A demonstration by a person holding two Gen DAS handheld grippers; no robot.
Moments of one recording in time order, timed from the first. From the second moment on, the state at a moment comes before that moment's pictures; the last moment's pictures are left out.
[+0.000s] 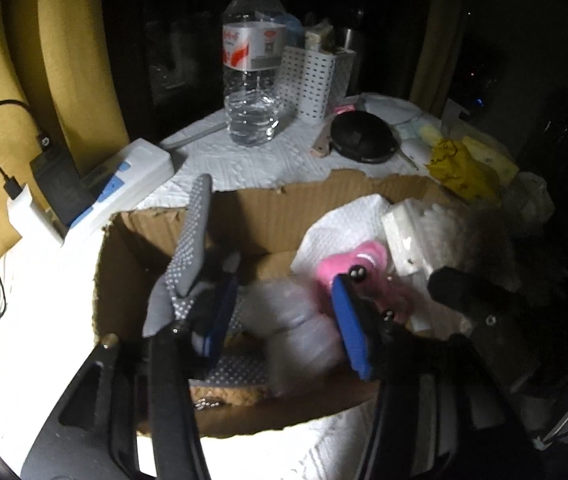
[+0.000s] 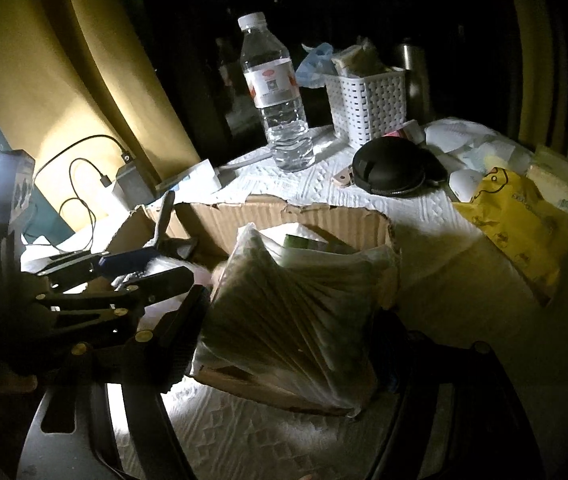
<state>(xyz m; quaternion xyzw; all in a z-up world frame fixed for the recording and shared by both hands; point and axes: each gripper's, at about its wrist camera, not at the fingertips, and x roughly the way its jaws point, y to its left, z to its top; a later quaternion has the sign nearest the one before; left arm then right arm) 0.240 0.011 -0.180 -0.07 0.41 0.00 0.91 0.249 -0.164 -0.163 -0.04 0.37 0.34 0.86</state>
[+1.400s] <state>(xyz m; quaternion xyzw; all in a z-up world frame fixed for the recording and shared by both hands) 0.121 0.003 -0.098 -0.07 0.33 0.01 0.94 0.159 -0.183 -0.098 -0.06 0.32 0.30 0.90</state>
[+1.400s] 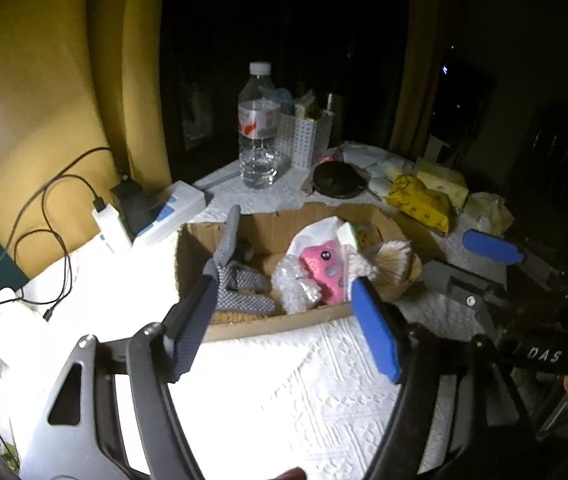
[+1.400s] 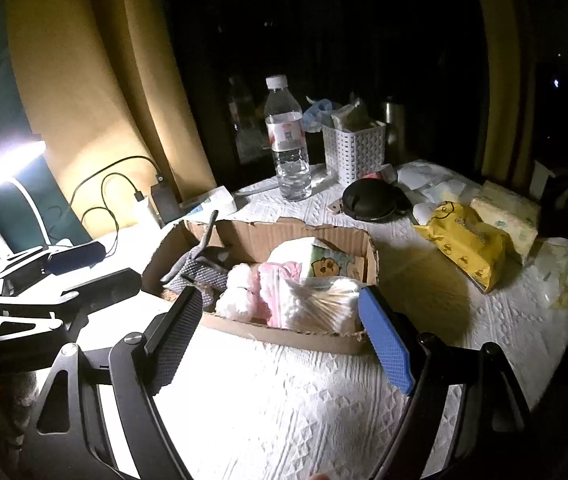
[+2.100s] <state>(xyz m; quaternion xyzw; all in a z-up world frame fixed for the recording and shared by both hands) 0.055 0.004 -0.053 -0.07 0.30 0.02 0.95 0.092 -0.194 -0.054 -0.07 0.29 0.27 0.92</state>
